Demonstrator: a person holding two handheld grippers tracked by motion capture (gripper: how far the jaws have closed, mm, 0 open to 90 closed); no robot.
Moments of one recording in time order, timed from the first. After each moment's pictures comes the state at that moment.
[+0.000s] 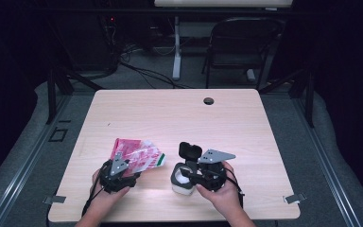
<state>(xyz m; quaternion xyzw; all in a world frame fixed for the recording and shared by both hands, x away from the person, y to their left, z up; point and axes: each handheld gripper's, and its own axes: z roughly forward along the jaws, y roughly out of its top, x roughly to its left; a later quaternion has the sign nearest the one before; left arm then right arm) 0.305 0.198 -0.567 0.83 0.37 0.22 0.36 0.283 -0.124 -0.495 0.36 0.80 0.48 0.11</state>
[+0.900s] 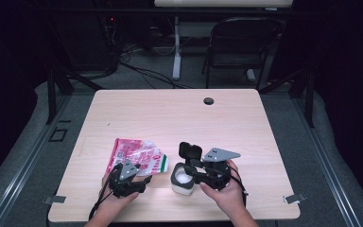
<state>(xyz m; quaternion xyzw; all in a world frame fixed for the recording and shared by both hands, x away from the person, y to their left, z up) 0.293 0.173 -0.563 0.84 0.35 0.19 0.37 0.284 -0.134 -0.489 0.36 0.79 0.48 0.12</state>
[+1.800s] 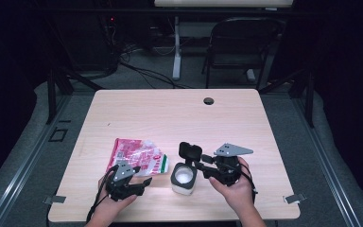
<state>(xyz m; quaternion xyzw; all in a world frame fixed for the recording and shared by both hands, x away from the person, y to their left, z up) 0.280 0.176 -0.548 0.83 0.36 0.16 0.40 0.287 -0.160 -0.477 0.40 0.78 0.47 0.13</state>
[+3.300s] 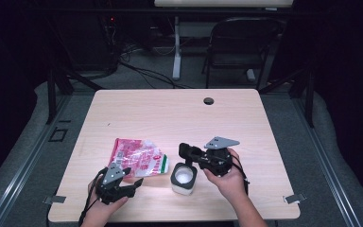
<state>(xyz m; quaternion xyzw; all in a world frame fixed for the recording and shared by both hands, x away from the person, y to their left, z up) 0.271 0.200 -0.546 0.81 0.38 0.18 0.40 0.318 -0.143 -0.491 0.37 0.80 0.44 0.15</state>
